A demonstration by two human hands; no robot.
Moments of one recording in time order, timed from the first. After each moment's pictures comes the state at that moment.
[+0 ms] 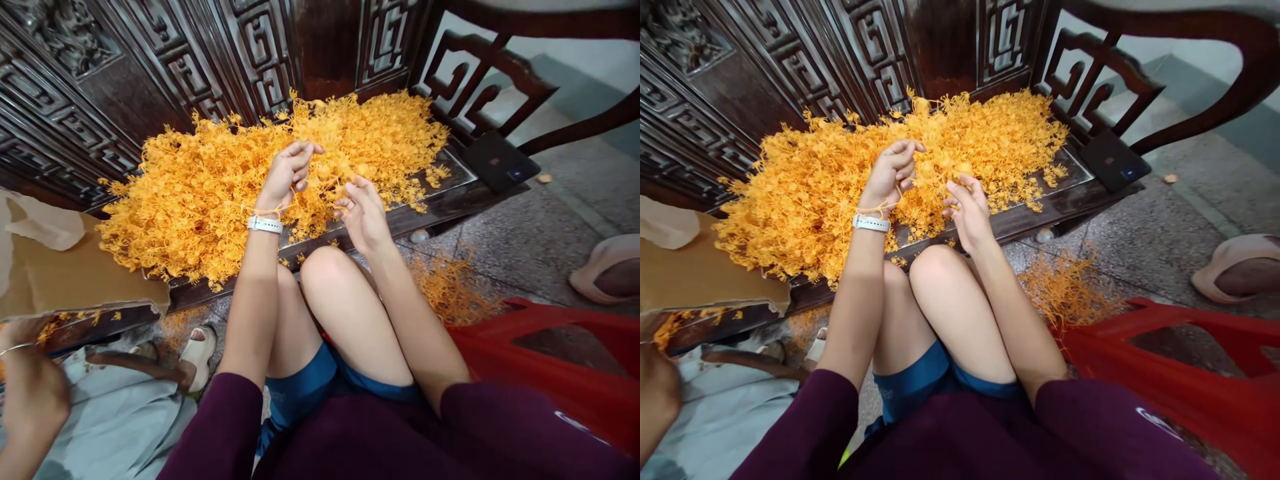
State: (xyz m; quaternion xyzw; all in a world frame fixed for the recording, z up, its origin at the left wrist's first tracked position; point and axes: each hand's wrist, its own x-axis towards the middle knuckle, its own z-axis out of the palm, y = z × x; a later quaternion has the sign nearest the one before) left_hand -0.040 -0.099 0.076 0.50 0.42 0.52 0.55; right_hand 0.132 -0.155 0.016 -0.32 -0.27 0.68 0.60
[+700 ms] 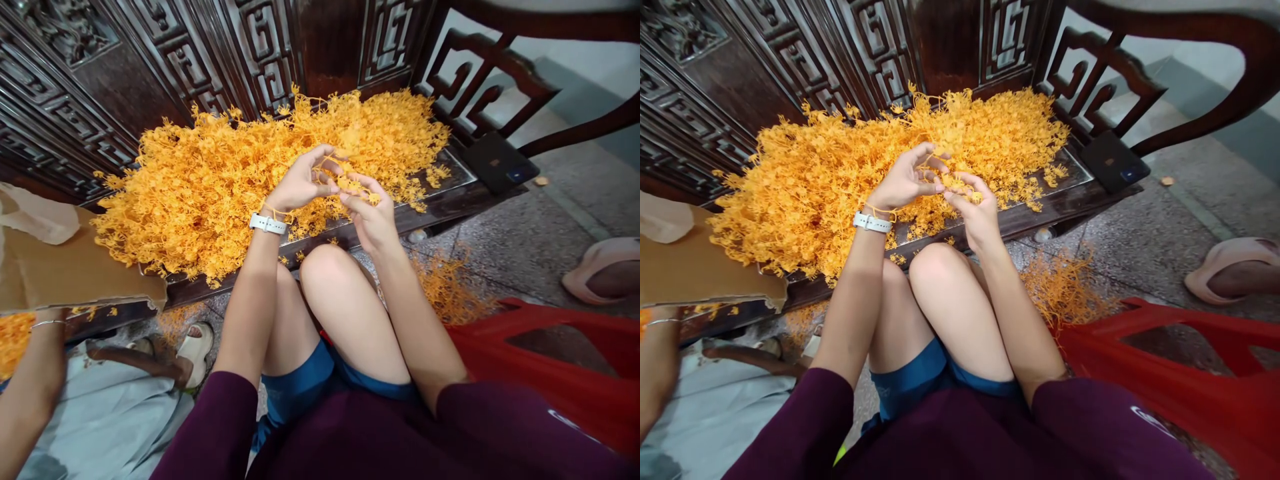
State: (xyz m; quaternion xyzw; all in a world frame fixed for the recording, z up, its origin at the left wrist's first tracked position) left_hand -0.033 -0.095 0.049 0.65 0.37 0.44 0.49; right_hand 0.139 -0.157 0.014 -0.34 -0.36 0.62 0.61
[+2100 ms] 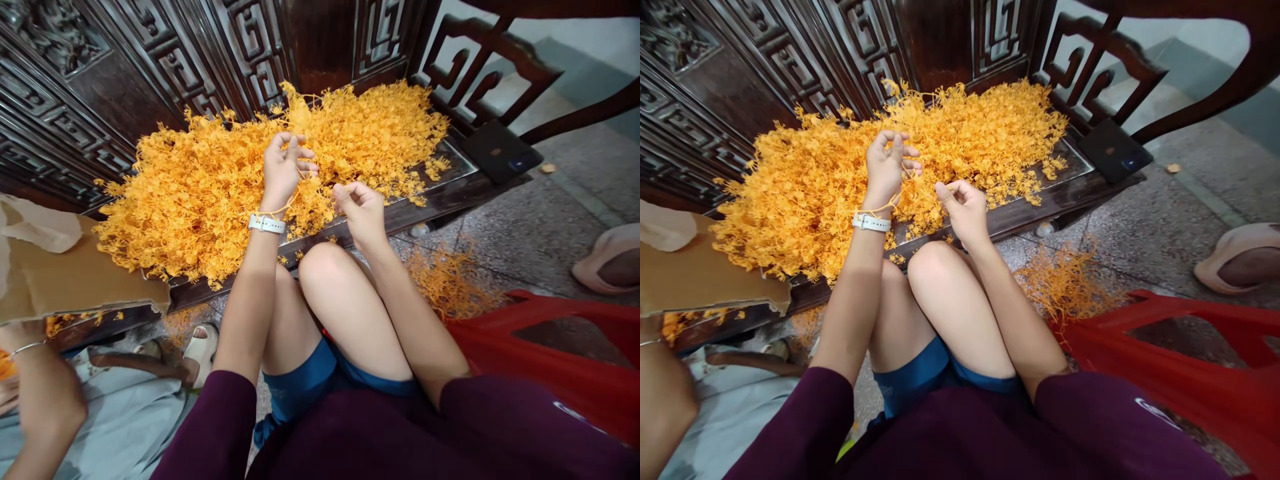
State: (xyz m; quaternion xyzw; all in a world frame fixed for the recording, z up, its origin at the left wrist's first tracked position) left_hand -0.021 -0.097 0.064 0.43 0.50 0.60 0.45; right_hand 0.130 -0.160 0.010 -0.39 -0.45 0.52 0.61
